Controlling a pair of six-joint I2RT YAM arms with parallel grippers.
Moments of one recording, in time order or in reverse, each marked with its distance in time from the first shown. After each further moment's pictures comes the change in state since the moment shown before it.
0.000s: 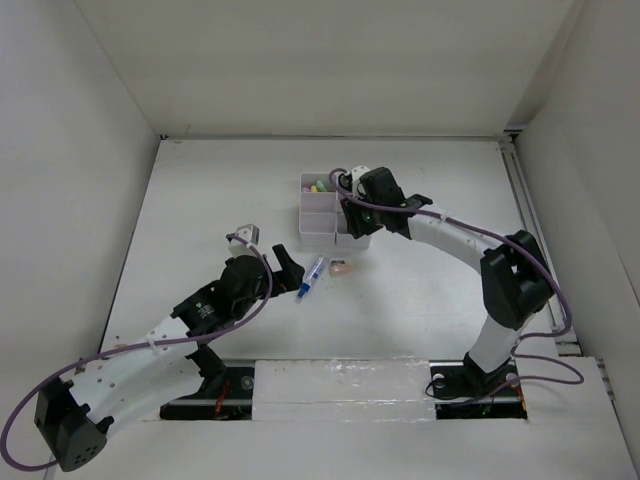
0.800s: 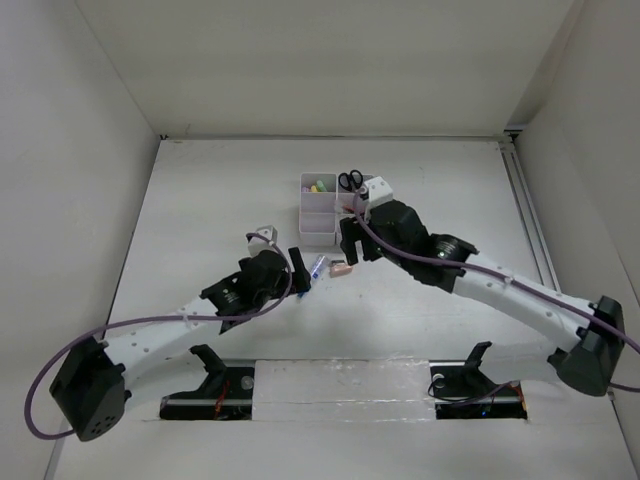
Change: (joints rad) left arm 0.000 0.211 -0.006 0.082 0.004 0.022; right arm 0.303 -0.451 -0.161 -0.064 0.323 0.208
